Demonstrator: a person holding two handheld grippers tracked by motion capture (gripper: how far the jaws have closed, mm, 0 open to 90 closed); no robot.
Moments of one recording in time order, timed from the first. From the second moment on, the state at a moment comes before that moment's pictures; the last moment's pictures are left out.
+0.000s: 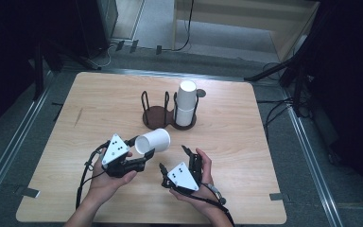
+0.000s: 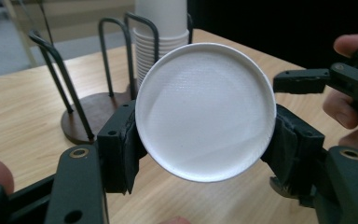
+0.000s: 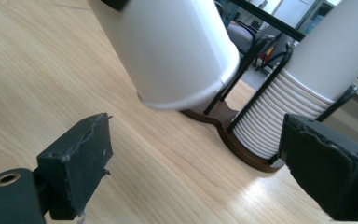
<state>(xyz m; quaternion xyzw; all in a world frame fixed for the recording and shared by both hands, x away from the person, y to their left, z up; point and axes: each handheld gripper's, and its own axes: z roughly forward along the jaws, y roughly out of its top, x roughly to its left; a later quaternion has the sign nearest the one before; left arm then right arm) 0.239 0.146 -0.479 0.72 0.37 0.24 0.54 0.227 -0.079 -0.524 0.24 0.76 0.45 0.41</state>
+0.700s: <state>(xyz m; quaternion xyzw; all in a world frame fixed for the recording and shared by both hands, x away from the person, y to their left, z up) 0.245 0.161 -0.486 0.62 0.38 0.26 0.63 0.243 -0.092 -0.518 0.36 0.71 0.40 0.45</state>
